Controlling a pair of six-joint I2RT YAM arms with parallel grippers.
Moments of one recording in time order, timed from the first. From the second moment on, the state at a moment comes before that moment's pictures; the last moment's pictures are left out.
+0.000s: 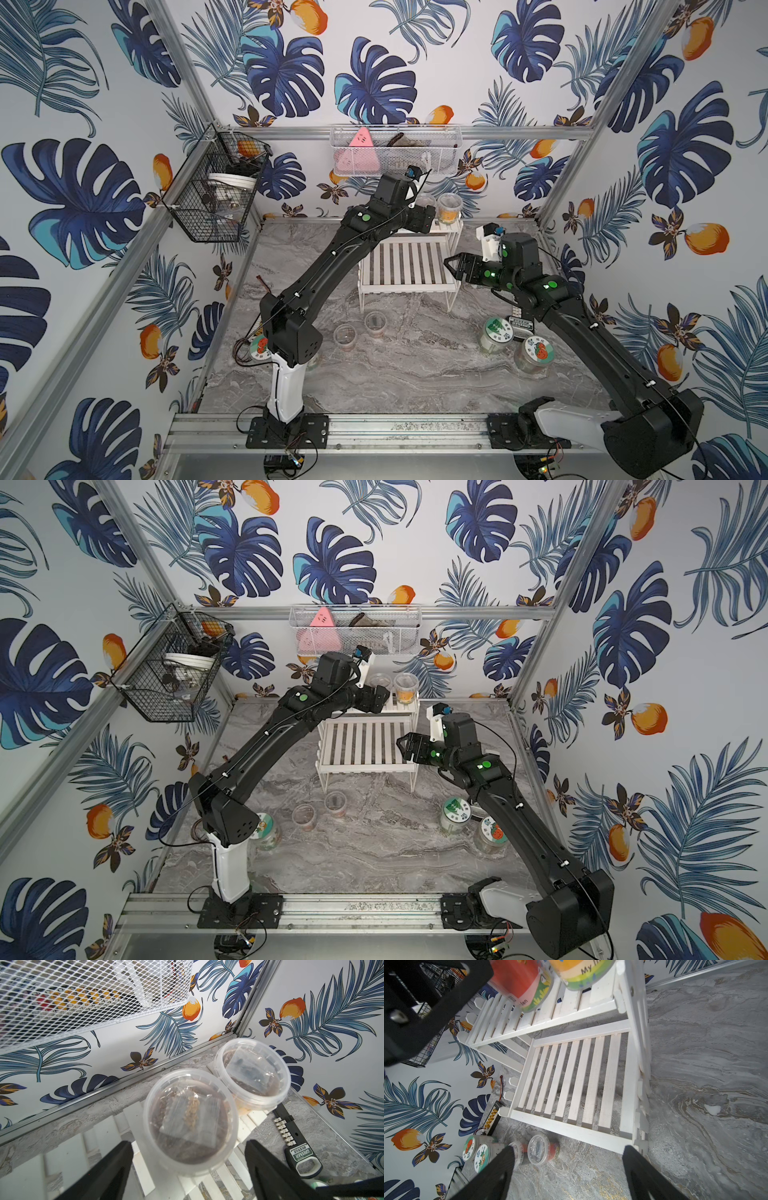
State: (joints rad) left arm -0.54 1.97 2.17 -0.67 0.02 -0.13; right arm 0.38 1.22 1.14 -0.48 -0.24 0.49
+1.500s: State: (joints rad) left arm -0.53 1.09 1.00 -0.63 0.07 -0.31; right arm 0.66 1.24 0.95 -0.45 -0.32 0.42
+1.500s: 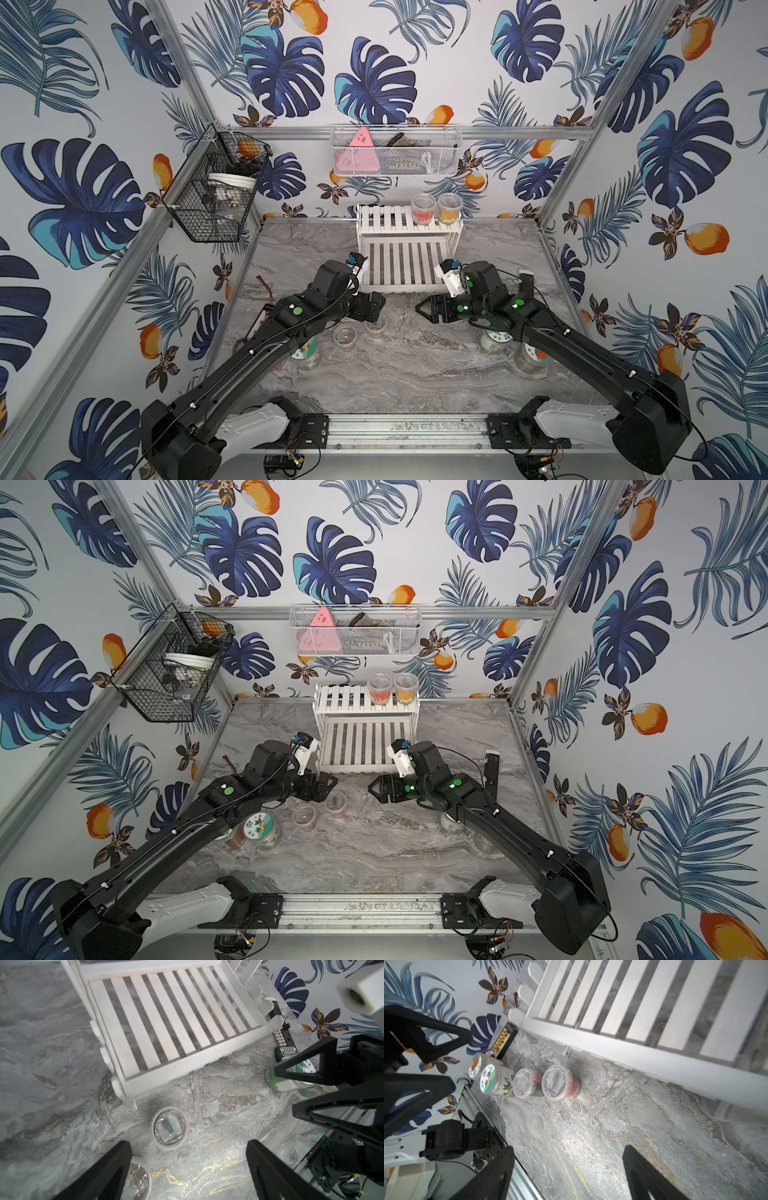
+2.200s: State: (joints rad) left arm -0.72 1.18 0.85 -0.69 -0.13 -0.48; right arm 0.75 1.31 0.75 -0.16 -0.26 0.56
